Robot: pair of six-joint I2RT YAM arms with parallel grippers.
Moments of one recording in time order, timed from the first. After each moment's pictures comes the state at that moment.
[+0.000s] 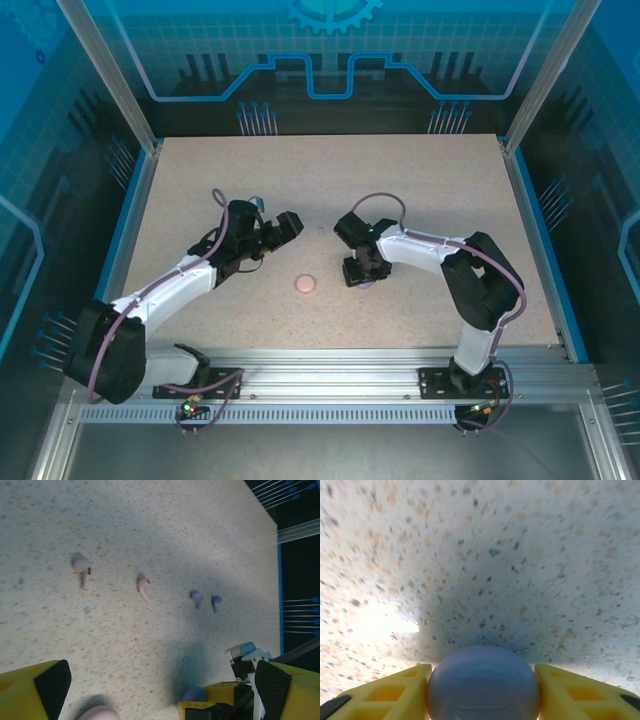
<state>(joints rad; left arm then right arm) -0.40 1.30 0.75 -0.08 0.19 -0.93 0.68 1.79 1.14 -0.76 0.05 0.49</state>
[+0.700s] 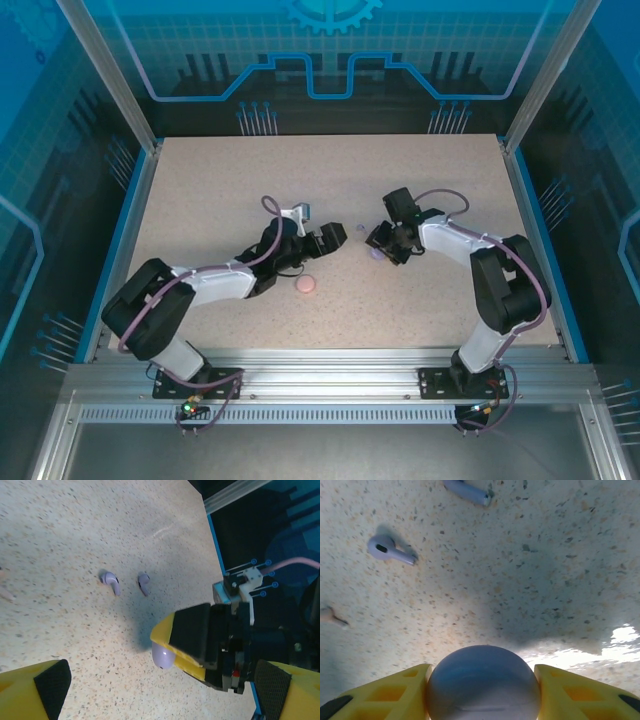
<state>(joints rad) -0.64 1.59 0.69 0.52 0.15 -0.95 0.38 1.70 1.04 -0.50 -0.16 1.03</state>
